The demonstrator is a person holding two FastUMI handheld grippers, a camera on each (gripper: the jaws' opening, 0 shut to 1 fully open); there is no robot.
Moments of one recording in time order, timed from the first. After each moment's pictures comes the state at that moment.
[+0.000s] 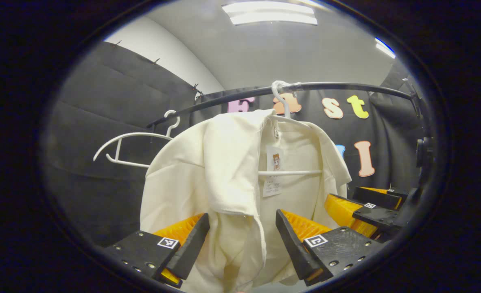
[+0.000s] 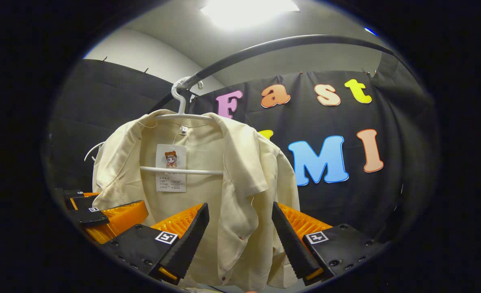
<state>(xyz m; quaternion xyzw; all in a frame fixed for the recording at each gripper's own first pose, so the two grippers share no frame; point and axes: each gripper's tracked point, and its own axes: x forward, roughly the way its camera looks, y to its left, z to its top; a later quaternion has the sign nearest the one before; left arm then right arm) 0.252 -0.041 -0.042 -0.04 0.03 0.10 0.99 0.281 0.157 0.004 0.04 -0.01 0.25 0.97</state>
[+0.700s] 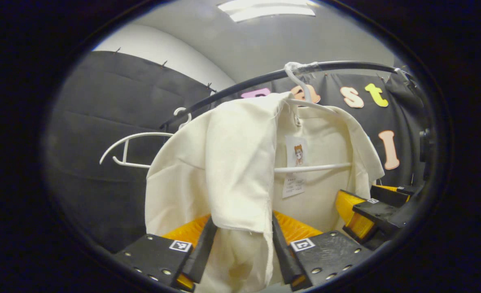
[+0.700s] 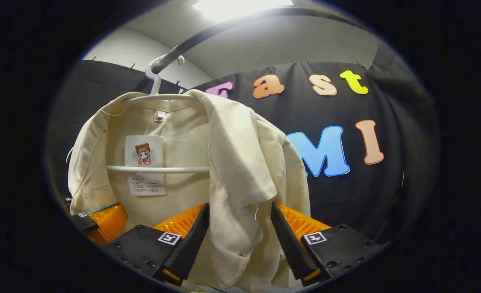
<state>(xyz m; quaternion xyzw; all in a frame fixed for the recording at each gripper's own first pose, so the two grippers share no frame) 0.279 -0.014 -0.055 -0.01 0.05 0.18 0.98 0.323 0.175 -0.012 0.05 0.03 0.22 0.97</state>
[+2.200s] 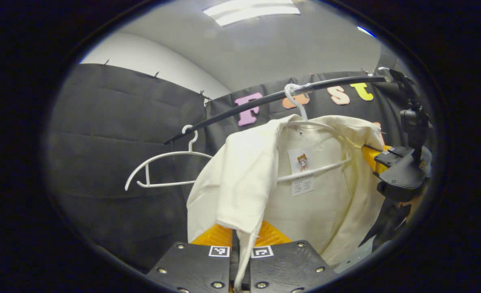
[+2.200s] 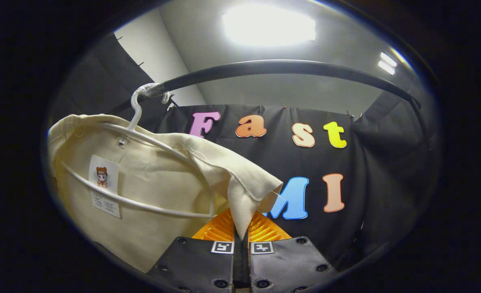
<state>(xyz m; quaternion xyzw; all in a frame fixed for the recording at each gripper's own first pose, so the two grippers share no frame) 0.215 0.005 -0.010 0.05 0.06 0.15 0.99 0.330 0.105 0.073 -0.04 -0.13 0.11 0.98</state>
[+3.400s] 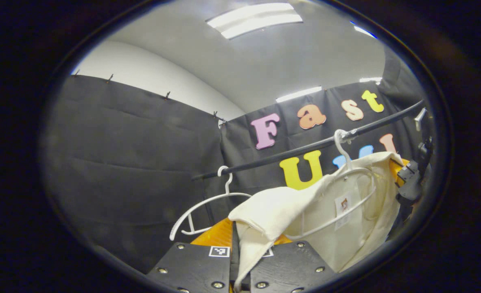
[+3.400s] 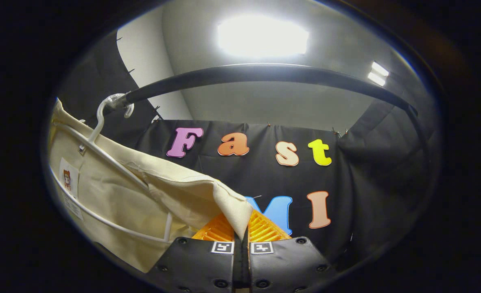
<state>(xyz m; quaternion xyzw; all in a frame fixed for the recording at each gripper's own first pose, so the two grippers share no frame) 0.218 0.107 0.103 0.08 -0.02 0.18 0.98 0.362 0.069 0.111 -0.04 -0.21 0.06 0.98</state>
